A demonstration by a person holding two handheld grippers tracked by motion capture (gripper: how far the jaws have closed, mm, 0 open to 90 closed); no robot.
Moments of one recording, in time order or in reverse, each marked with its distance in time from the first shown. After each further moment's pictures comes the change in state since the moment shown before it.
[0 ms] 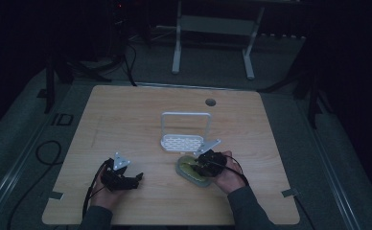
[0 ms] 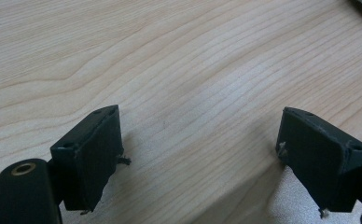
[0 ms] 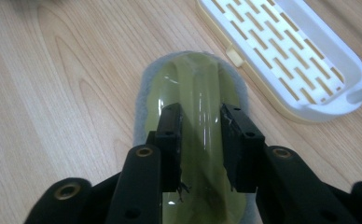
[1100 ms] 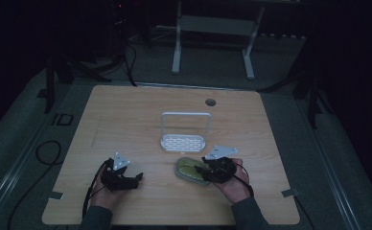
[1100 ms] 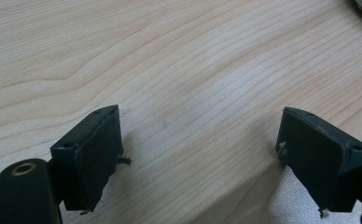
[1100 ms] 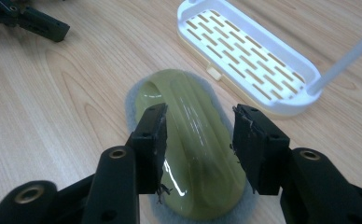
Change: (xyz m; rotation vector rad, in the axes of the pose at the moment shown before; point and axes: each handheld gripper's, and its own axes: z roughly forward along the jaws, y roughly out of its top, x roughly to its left) left arm 0.000 0.000 0.000 0.001 0.002 -0.001; right arm 0.009 -0.024 -0.023 -0.183 -0.069 0.097
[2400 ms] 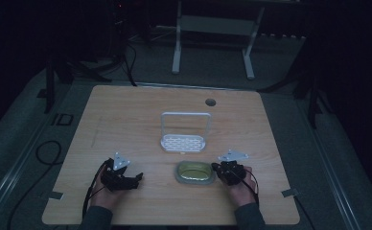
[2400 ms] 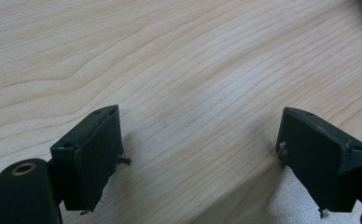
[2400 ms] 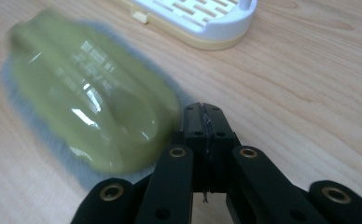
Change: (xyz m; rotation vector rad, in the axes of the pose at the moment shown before) left arm 0.000 0.000 0.000 0.001 0.000 0.001; right arm -0.025 -0.051 0.009 0.024 -0.140 0.172
